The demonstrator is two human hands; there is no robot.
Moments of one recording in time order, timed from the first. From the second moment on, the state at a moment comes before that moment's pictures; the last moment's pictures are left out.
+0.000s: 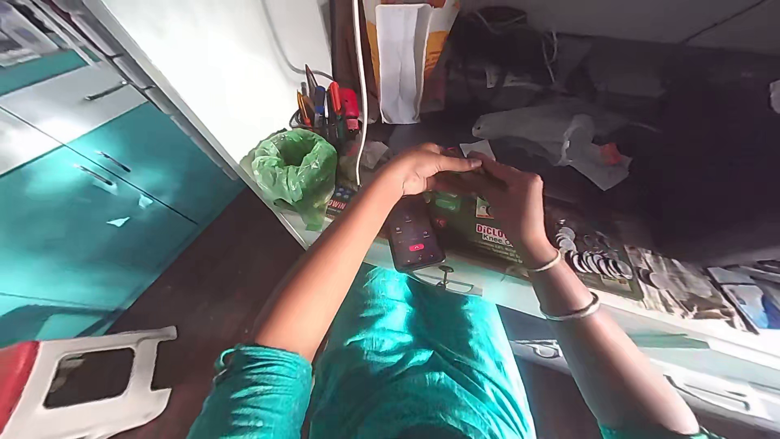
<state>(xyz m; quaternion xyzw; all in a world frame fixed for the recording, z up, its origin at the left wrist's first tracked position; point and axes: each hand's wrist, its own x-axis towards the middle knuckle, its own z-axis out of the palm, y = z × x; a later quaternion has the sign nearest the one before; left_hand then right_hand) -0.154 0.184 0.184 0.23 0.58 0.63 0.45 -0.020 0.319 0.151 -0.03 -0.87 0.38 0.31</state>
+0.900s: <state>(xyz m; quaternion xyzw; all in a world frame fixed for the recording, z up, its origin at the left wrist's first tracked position) -0.207 0.178 0.176 0.51 0.83 0.13 0.18 -0.091 0.294 0.154 -0.08 -0.98 0.19 0.05</state>
